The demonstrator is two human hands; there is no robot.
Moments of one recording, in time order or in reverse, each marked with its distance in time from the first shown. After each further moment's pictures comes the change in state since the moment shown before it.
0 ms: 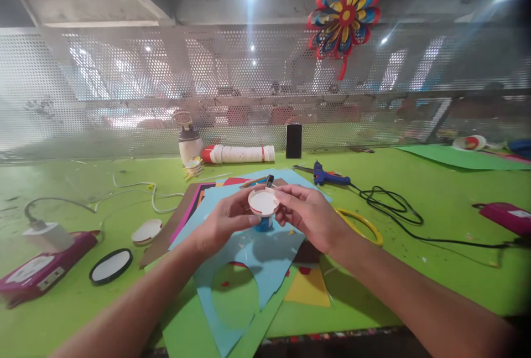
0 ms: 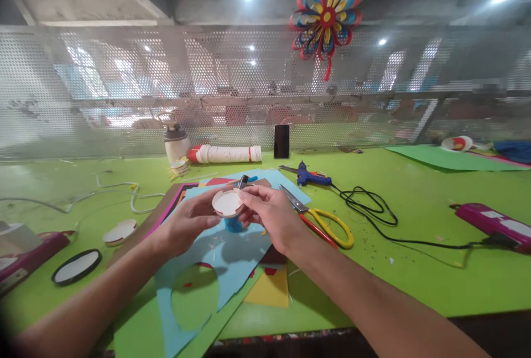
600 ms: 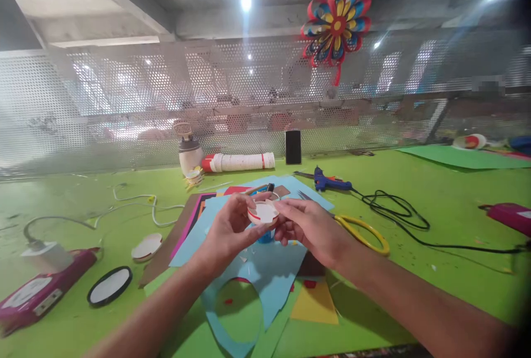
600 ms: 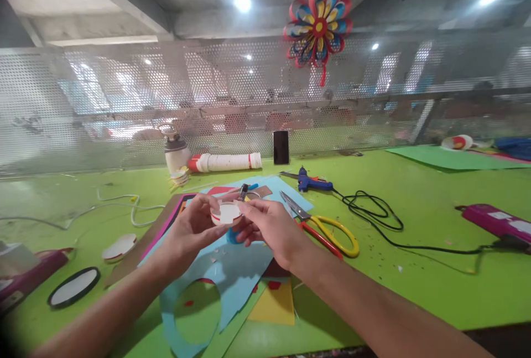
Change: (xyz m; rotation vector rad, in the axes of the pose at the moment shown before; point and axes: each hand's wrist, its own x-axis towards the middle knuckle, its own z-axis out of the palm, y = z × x) left_hand -0.003 -0.001 0.013 0.052 0.097 0.139; right_hand -0.002 -0.001 0.003 -0.080 -0.059 0.060
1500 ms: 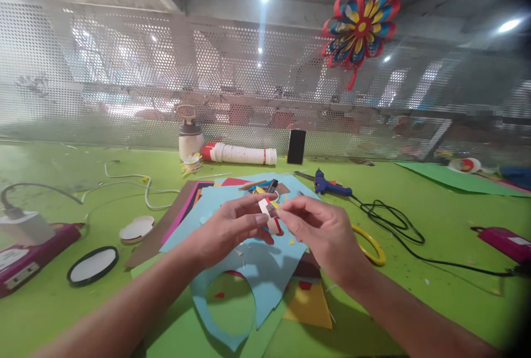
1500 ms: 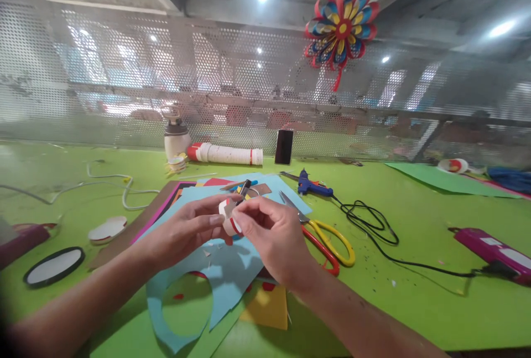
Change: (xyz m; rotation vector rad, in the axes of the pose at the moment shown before) left_hand 0.001 0.005 -0.006 -0.202 -0.162 -0.223; right_hand -0.025 -0.014 0.013 -0.507 0.125 -0.402
